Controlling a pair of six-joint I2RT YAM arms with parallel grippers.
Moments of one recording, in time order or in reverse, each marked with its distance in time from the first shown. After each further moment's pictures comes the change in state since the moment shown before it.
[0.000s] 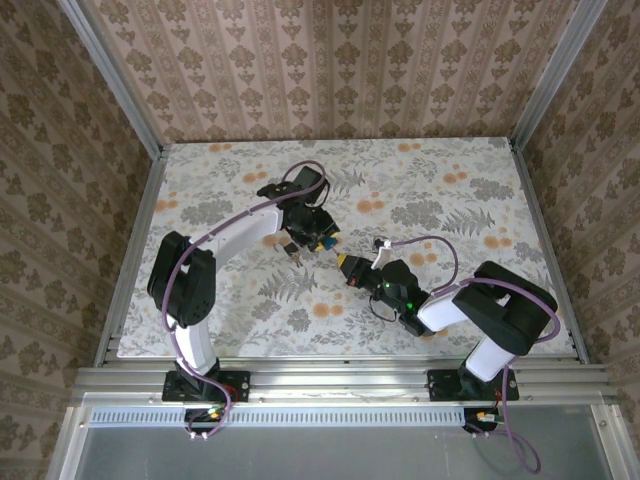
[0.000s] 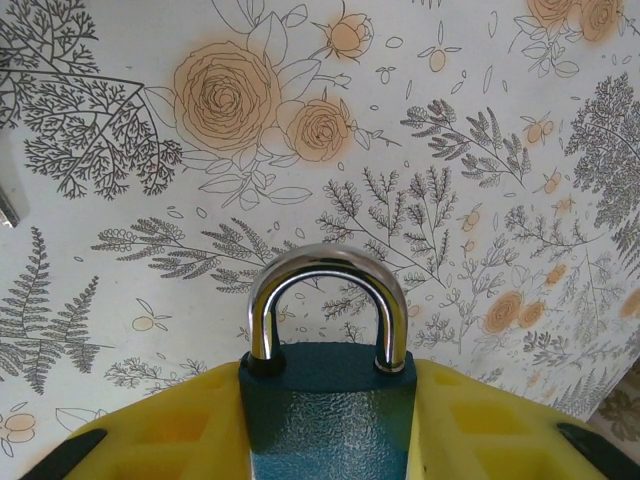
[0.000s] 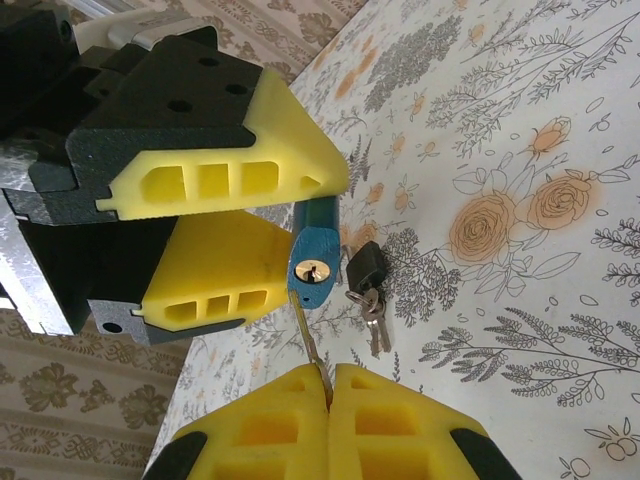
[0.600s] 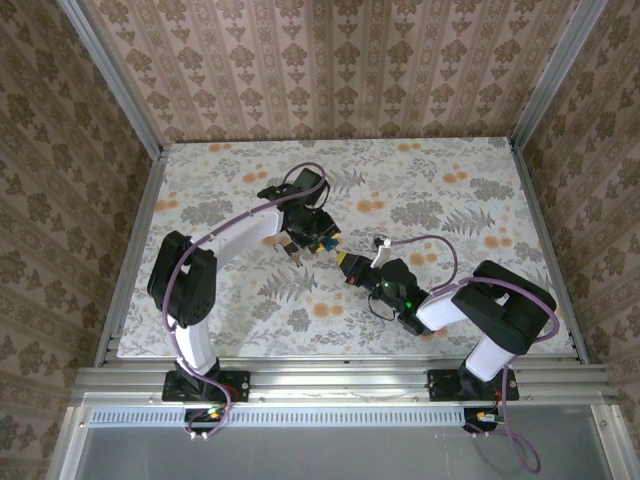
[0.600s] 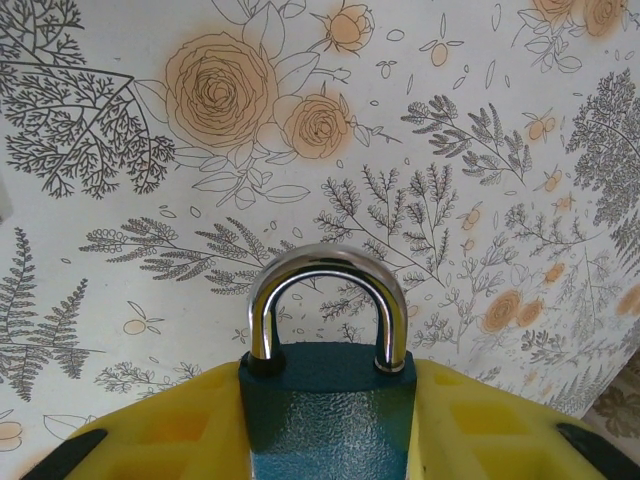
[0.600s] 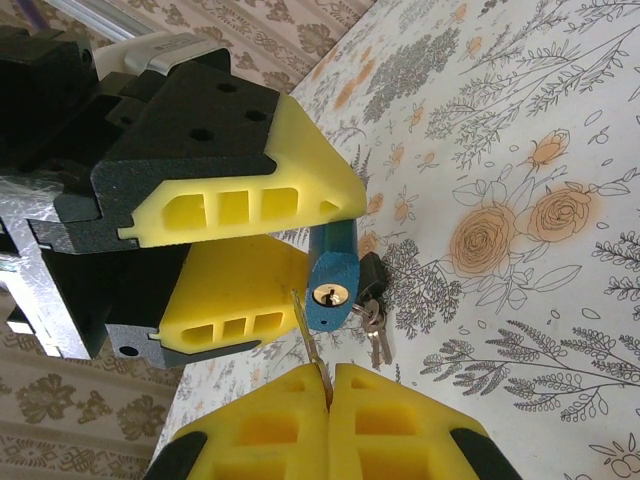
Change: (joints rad) left arm 0.000 0.000 -0.026 0.034 0.012 -0.008; right arm 0.005 0.006 0.011 0.000 0.024 0.004
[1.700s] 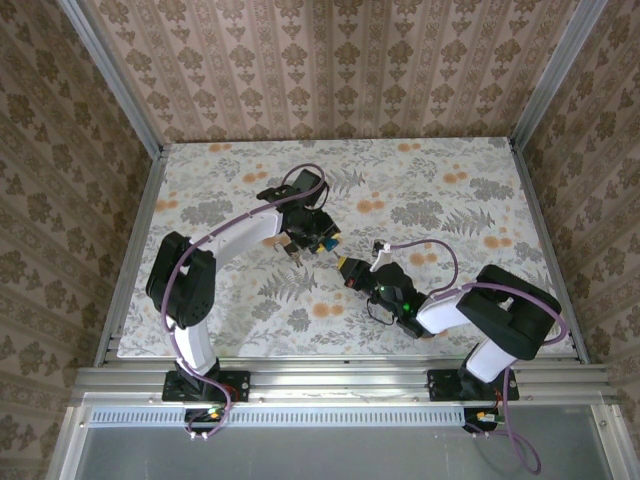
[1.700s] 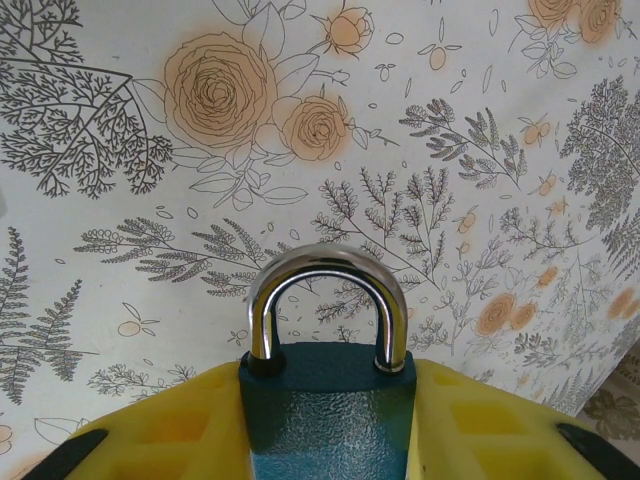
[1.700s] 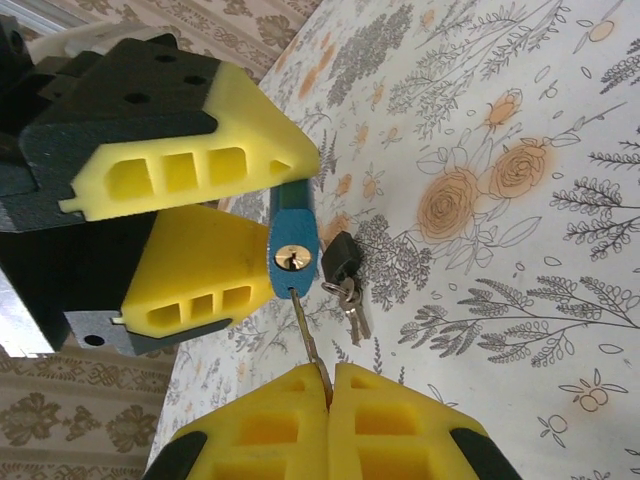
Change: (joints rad) left arm 0.000 -0.010 -0.021 0.026 0.000 -0.019; right arm 0.041 -0.033 -0.001 -0.106 0.074 0.075
